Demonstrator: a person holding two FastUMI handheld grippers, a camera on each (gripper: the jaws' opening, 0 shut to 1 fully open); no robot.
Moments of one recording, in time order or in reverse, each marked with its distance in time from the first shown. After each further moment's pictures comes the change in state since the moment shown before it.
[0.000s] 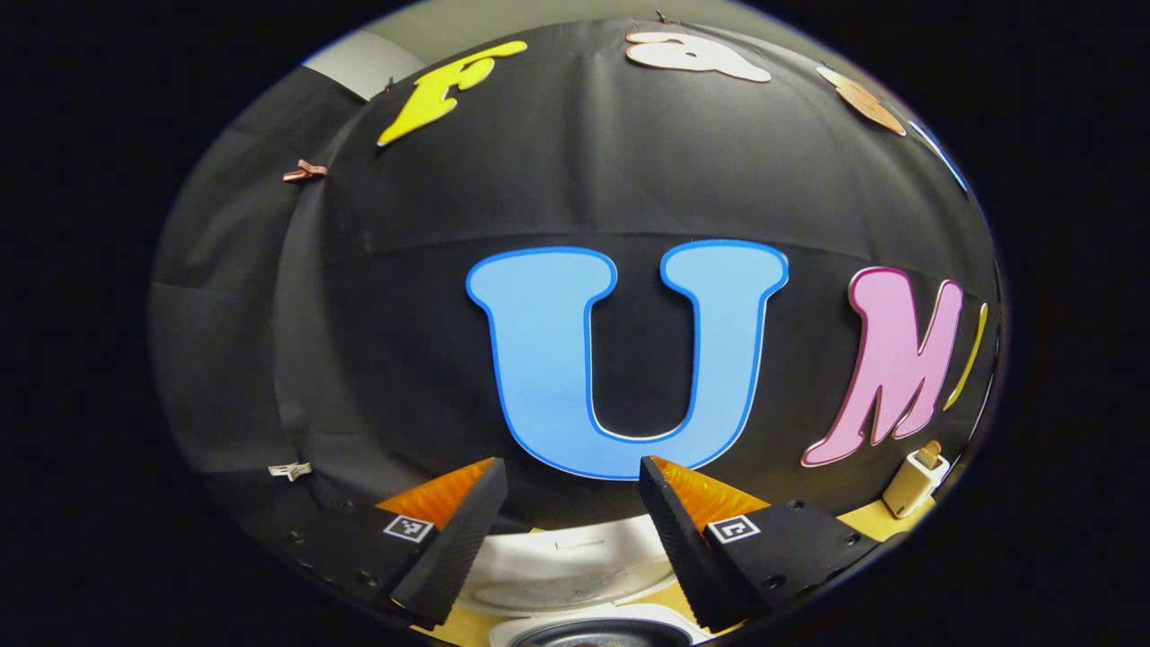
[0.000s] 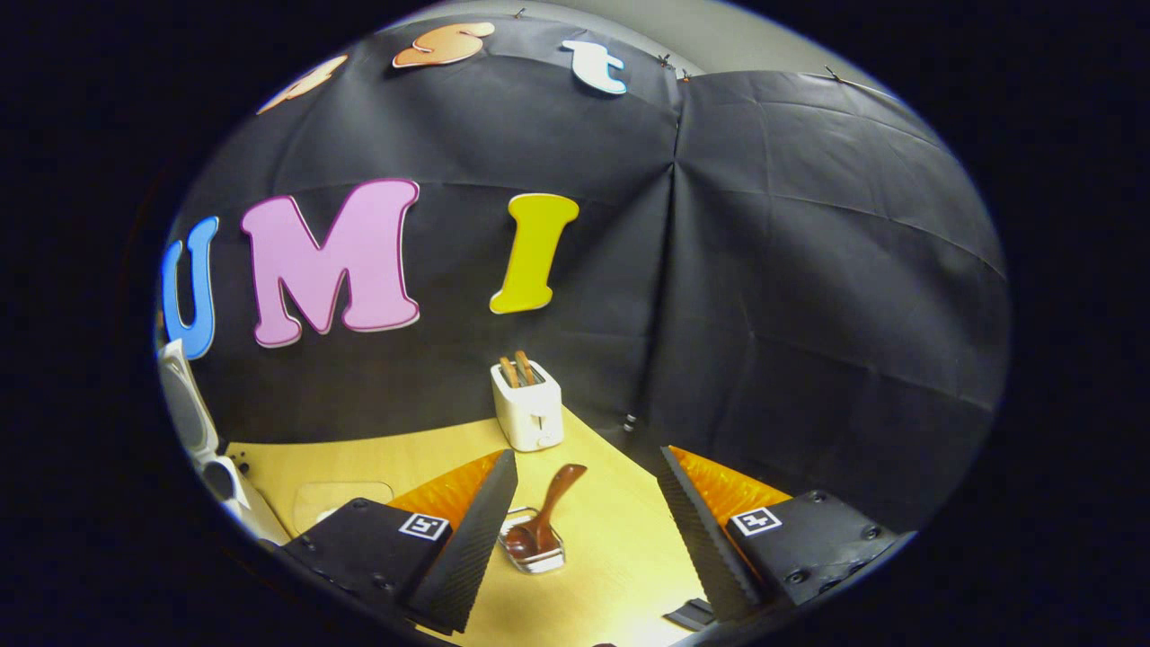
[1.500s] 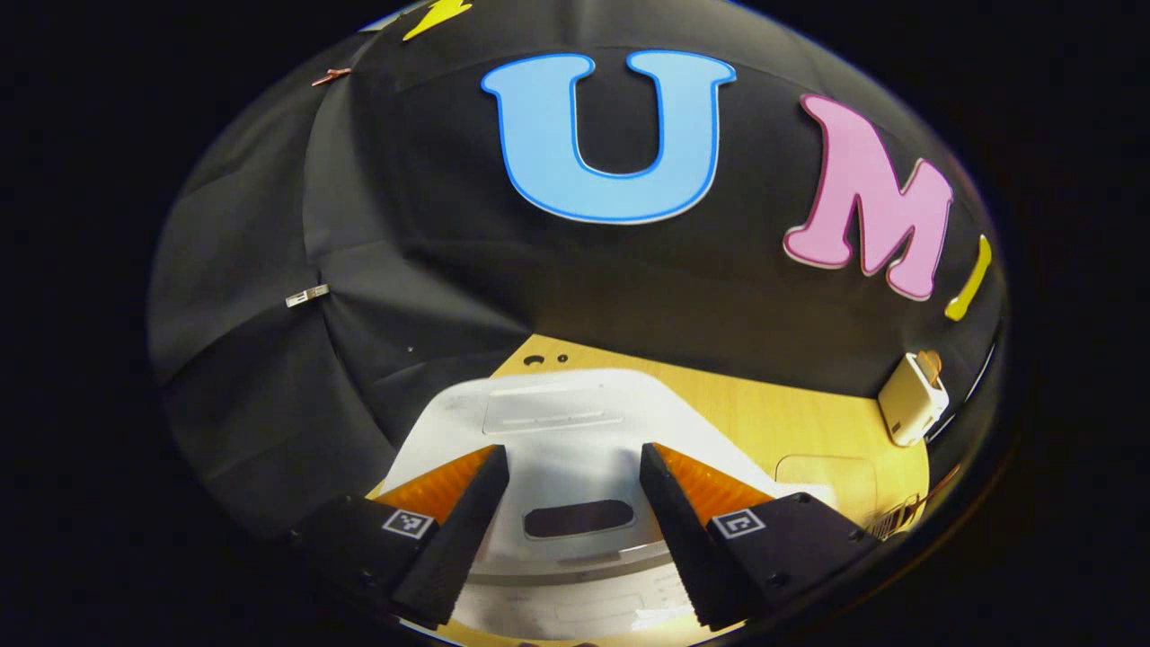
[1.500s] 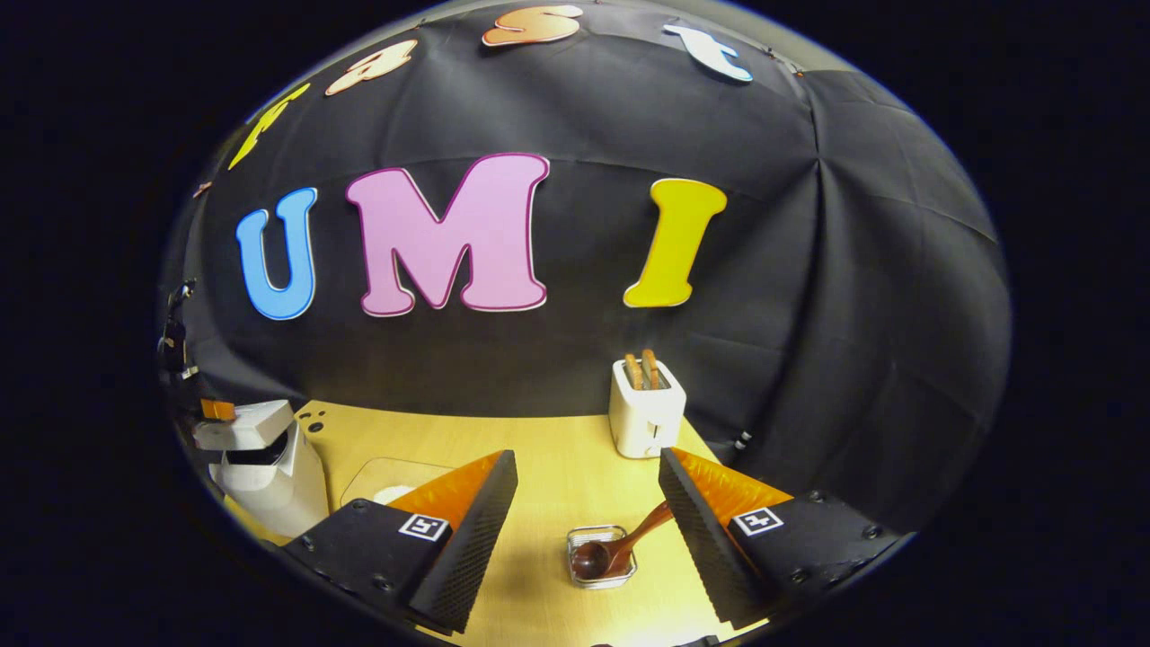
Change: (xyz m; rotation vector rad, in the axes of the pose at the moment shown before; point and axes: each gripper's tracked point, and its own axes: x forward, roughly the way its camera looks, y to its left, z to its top) left arm -0.166 -0.065 -0.233 -0.078 0.531 0.073; right arm 0.034 0.084 -0.029 -0.120 0.067 0.443
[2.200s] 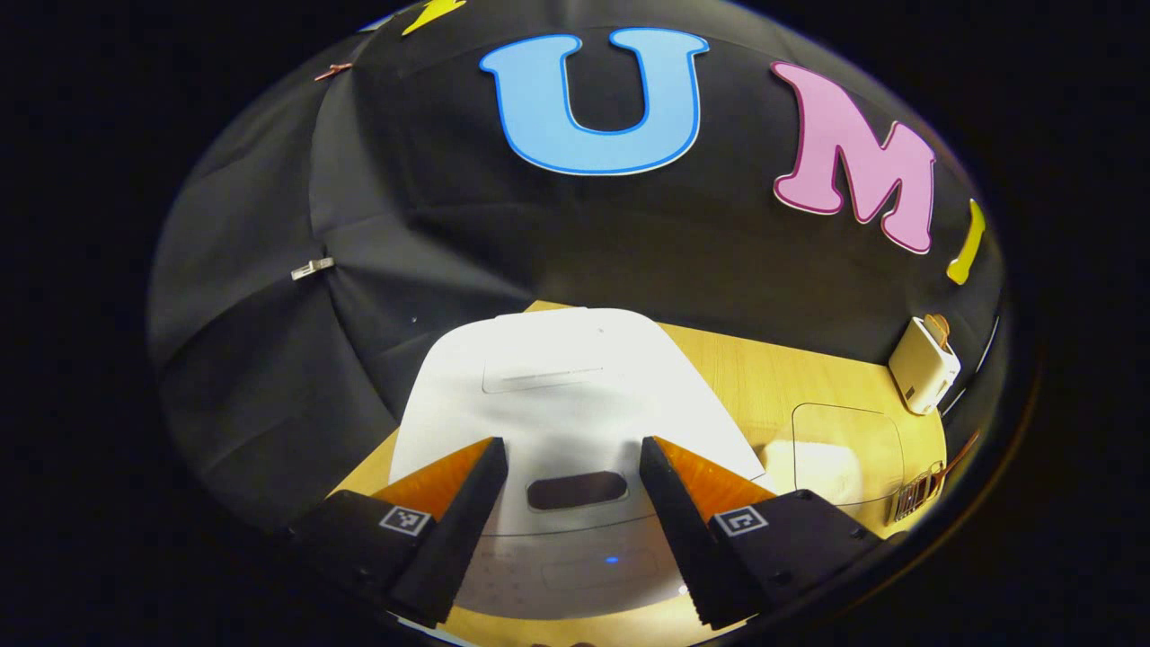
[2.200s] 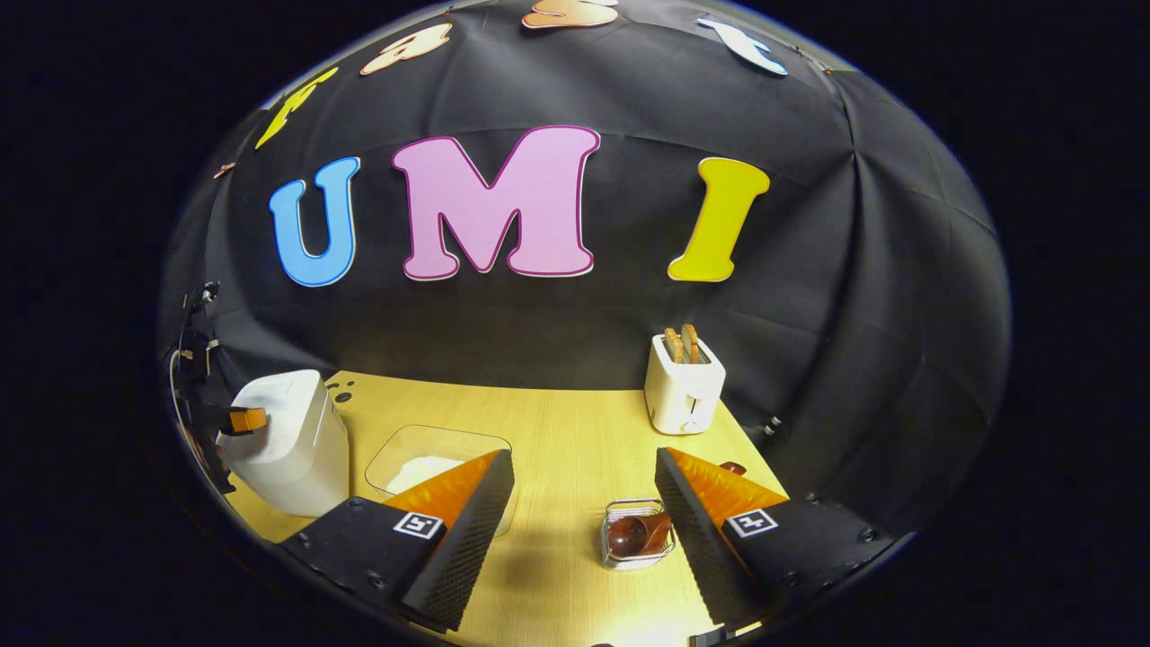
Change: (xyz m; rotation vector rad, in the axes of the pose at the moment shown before) left arm 0.004 -0.005 -0.051 0.042 0.001 0.015; right arm -0.006 0.034 -0.032 -0.035 0.059 0.082
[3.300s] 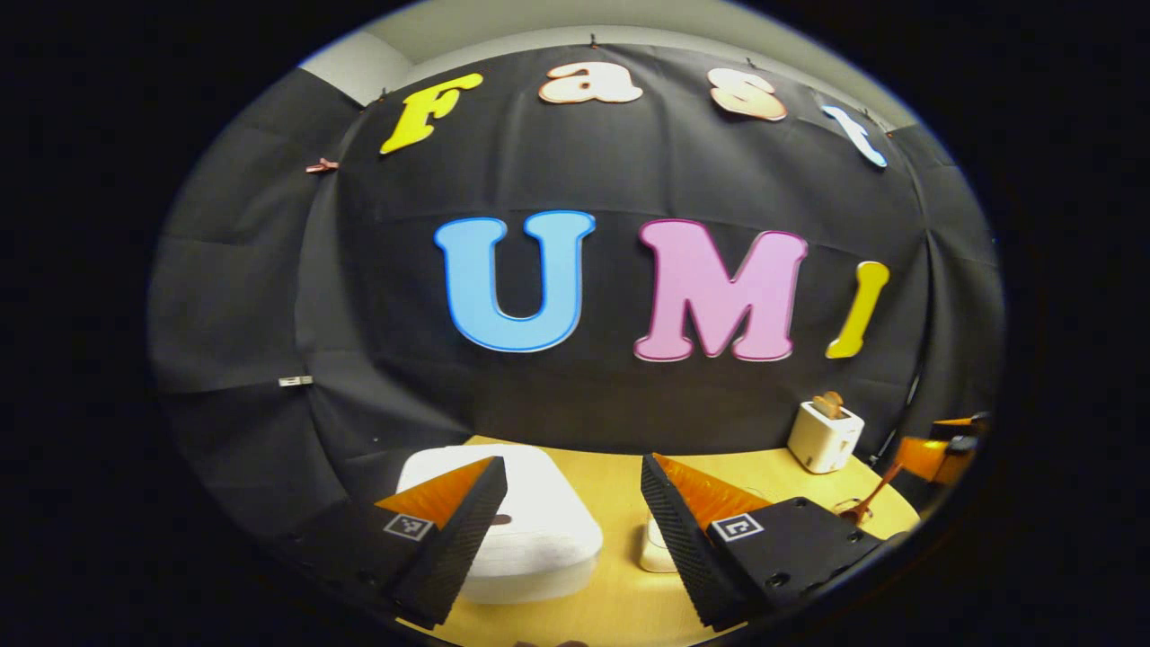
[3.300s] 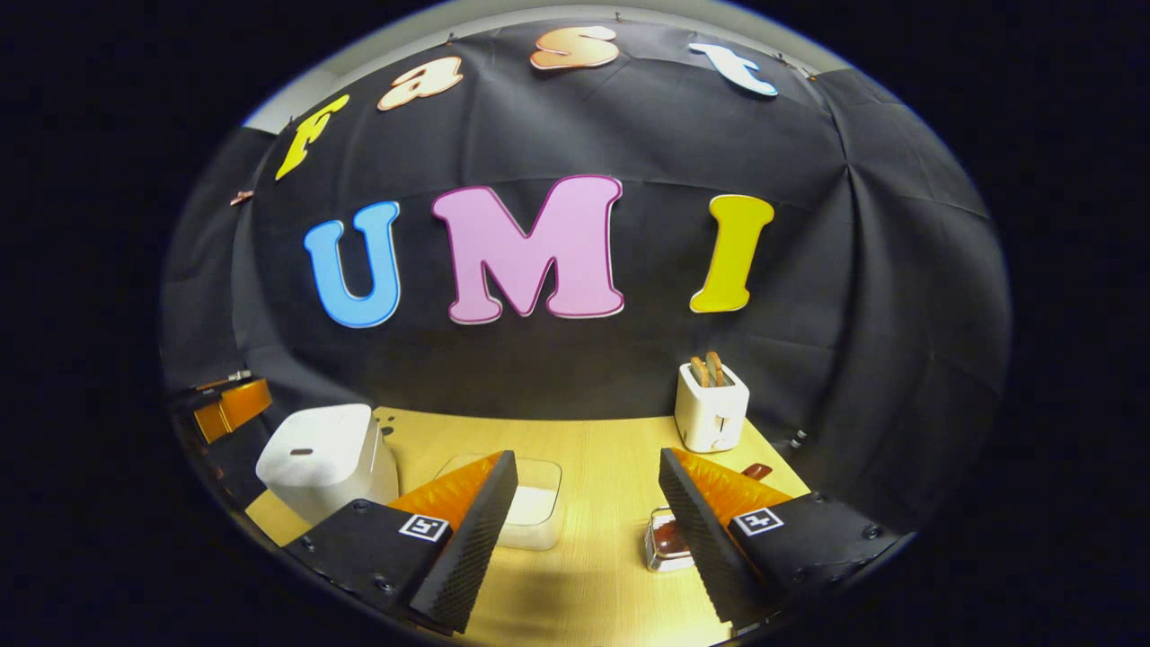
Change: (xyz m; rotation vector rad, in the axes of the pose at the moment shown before) left arm -0.204 -0.091 0.066 0.038 -0.463 -0.248; right arm -0.056 0.042 0.009 0.041 -0.112 0.075
